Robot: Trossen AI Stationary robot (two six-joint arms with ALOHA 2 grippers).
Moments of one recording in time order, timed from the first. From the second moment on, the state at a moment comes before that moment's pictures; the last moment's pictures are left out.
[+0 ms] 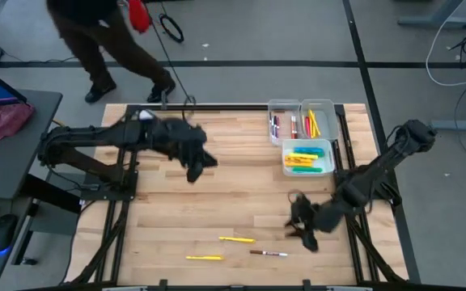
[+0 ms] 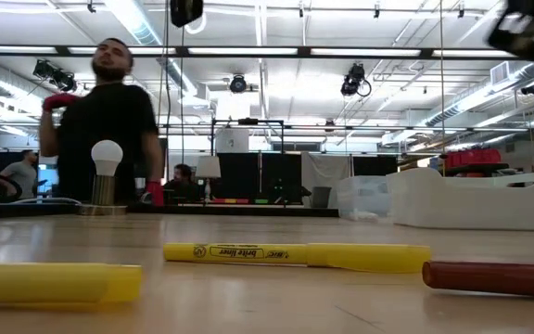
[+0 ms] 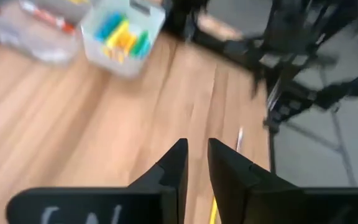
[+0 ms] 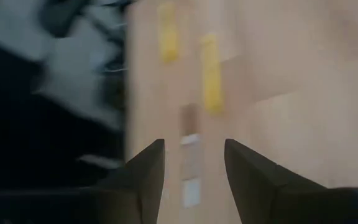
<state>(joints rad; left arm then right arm) 0.03 1.29 1.33 -0.61 0.10 -0.44 0.68 1.23 0.84 -0.36 0.22 0.84</state>
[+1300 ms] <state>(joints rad) -0.80 1.27 1.33 -0.85 -0.45 -0.98 0.56 2.01 1.09 0.20 0.23 0.36</state>
